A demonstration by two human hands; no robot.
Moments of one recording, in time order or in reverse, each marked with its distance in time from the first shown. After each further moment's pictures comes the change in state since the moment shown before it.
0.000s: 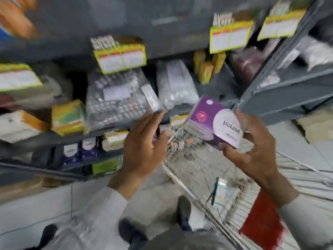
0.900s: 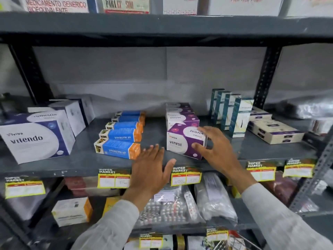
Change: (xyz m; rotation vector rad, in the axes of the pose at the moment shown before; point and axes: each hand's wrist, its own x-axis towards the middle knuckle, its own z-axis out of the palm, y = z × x) left_hand 0.165 -0.038 -0.168 0.664 0.039 -0.055; right_hand 0.260 -0.203 0.081 -0.010 -0.052 -0.272
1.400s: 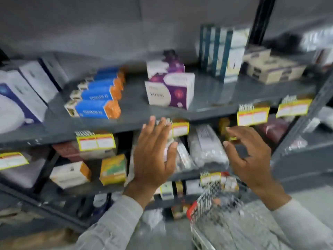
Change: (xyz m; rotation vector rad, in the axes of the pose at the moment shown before) left_hand -0.078 0.061 0.034 -0.381 0.410 0.213; right_hand -0.166 0.065 -0.018 0.018 0.352 -0.131
